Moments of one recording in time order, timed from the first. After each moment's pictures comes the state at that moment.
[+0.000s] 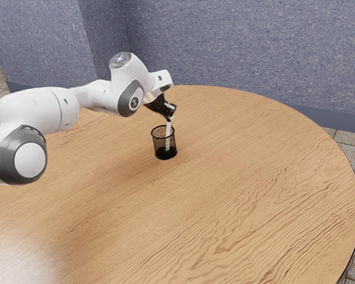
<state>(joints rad) 0.22 0.90 -0.30 -1.09 0.21 2.49 0.03</state>
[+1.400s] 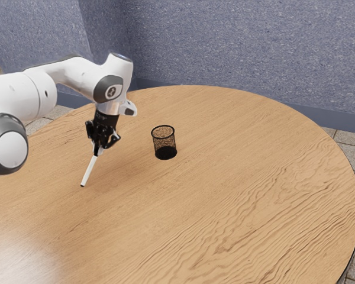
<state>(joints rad) 0.28 0.75 -0.23 -1.19 0.48 1.60 -0.02</state>
